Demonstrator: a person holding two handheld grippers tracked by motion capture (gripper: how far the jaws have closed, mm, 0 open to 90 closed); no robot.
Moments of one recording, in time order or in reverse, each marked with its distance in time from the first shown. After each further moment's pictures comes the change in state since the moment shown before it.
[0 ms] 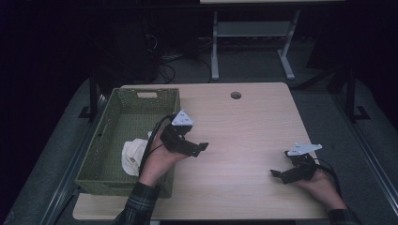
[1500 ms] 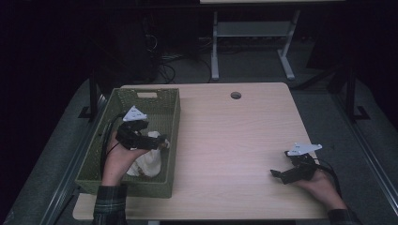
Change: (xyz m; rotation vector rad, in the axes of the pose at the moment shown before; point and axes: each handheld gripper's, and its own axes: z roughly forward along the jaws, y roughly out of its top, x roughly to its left) left arm 0.064 -0.049 -0.075 -0.001 0.215 -0.159; right arm 0.000 0.000 0.000 0.001 -0.002 -0.003
